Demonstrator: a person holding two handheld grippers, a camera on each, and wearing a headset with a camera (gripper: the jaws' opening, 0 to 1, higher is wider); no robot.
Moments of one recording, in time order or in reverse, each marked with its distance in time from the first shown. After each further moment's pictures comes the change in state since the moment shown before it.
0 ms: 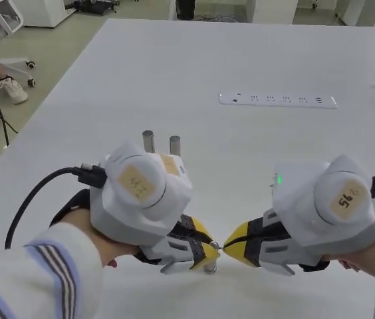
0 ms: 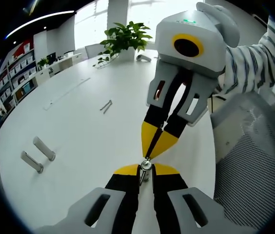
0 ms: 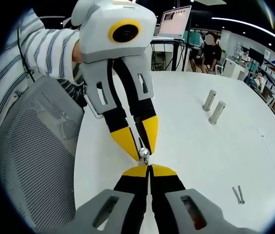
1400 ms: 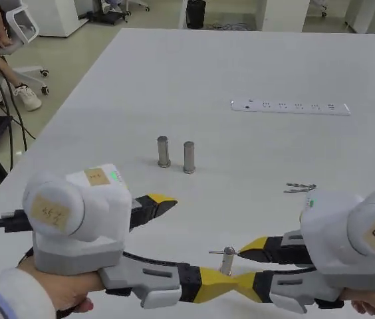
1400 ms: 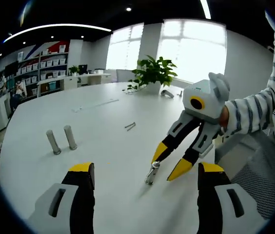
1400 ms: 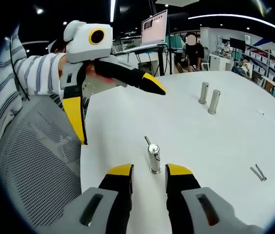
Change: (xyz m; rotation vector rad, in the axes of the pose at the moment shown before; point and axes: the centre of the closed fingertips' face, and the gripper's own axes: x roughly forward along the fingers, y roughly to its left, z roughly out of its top) left arm -0.057 0.011 0.000 -0.211 -0.326 0.154; right arm 0.012 0.015 -0.005 0.198 -0.119 -0.025
